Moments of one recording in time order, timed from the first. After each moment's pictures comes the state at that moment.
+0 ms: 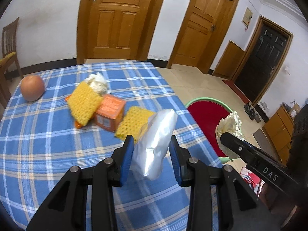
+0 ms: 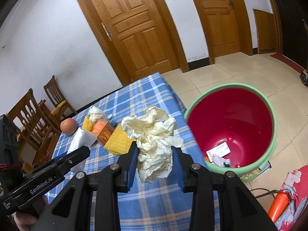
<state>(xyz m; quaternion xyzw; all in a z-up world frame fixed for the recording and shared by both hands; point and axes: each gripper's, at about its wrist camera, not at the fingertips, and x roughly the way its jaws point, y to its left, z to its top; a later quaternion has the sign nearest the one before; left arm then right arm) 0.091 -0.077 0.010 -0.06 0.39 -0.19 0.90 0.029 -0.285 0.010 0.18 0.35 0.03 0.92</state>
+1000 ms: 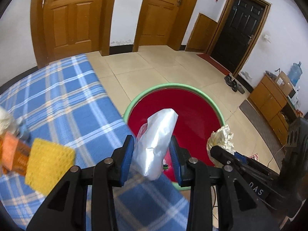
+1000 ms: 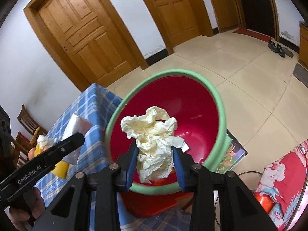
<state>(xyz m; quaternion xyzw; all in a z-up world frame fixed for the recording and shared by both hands) 0.155 -0.239 -0.022 0.01 0.43 -0.30 0.85 0.037 -0.412 -0.045 0.26 0.37 -0.10 0.89</state>
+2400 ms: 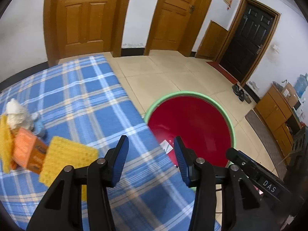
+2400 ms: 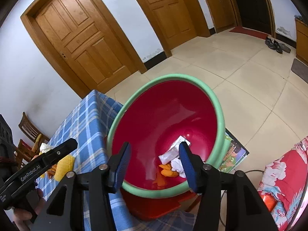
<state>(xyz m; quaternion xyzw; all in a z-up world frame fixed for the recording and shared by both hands) 0.159 -0.199 -0.011 -0.01 0.42 -0.26 0.87 0.034 -0.411 -0.037 0.27 0.36 -0.10 0.89</state>
